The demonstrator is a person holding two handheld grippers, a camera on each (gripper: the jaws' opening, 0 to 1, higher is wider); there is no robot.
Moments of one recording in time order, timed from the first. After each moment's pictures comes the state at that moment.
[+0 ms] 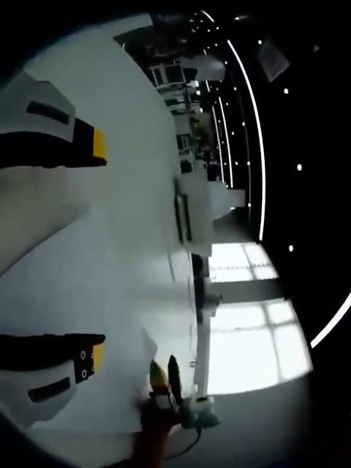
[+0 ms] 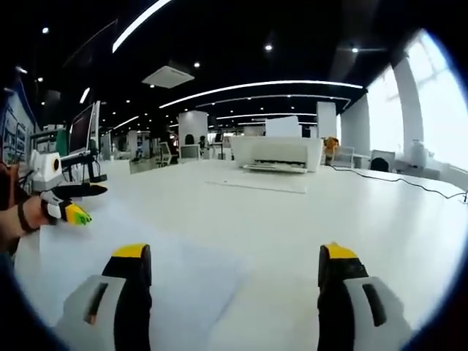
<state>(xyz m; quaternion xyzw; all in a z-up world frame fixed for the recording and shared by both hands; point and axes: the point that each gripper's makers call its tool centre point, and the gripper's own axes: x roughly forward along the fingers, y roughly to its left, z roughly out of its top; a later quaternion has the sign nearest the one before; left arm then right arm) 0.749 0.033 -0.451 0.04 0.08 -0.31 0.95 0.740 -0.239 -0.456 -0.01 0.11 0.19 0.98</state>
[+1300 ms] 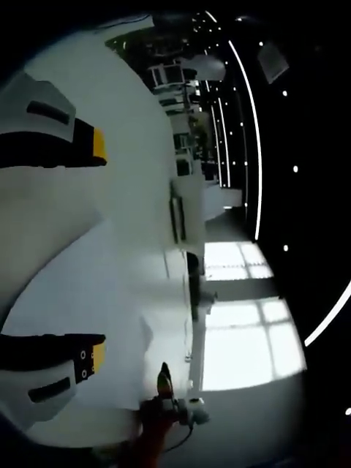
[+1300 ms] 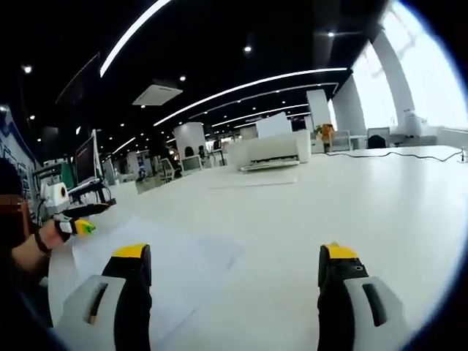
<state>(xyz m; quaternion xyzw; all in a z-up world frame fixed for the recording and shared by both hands) 0.702 0.061 -0.427 0.03 0.07 -0.31 0.95 0.675 -0.269 -0.447 0.08 0.12 0.19 0.97</state>
